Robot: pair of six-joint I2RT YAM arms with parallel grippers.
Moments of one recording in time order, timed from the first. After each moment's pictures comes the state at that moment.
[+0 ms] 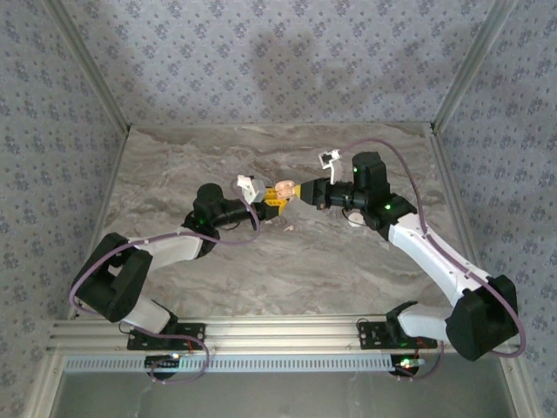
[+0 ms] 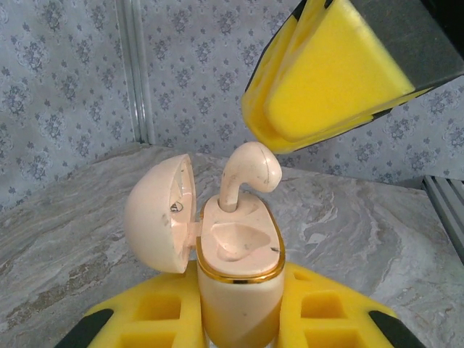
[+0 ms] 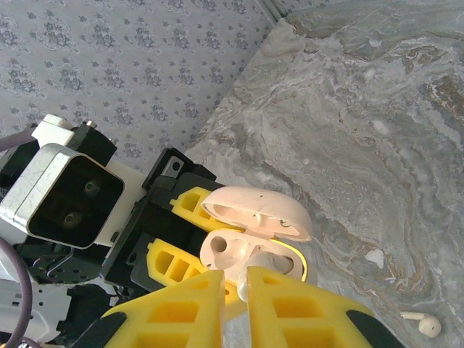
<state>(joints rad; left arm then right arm) -0.58 1.49 0.65 0.85 0.69 -0.03 0.46 1.23 0.97 -0.13 -0.65 0.46</state>
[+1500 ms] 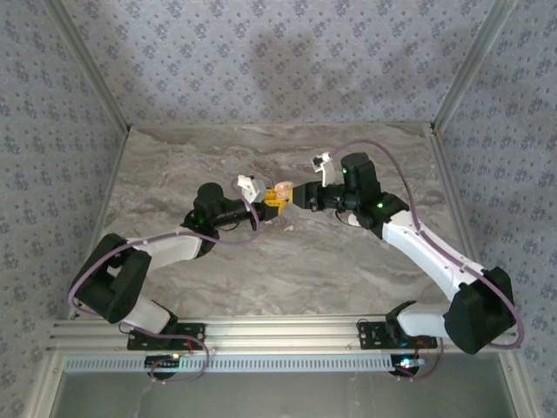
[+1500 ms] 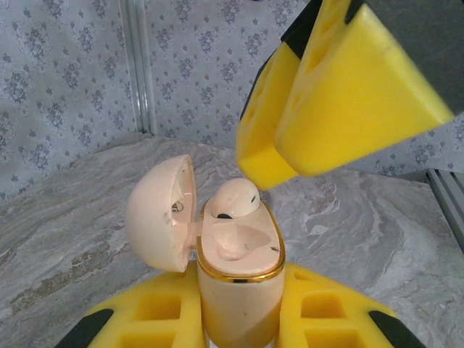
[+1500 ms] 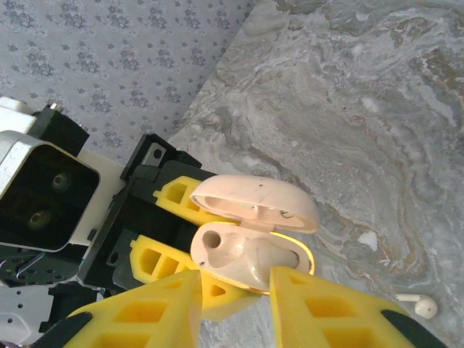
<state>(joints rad) -0.58 1.48 0.65 0.80 0.69 -0.02 0.50 1.26 1.00 -0.20 -0.57 0.45</state>
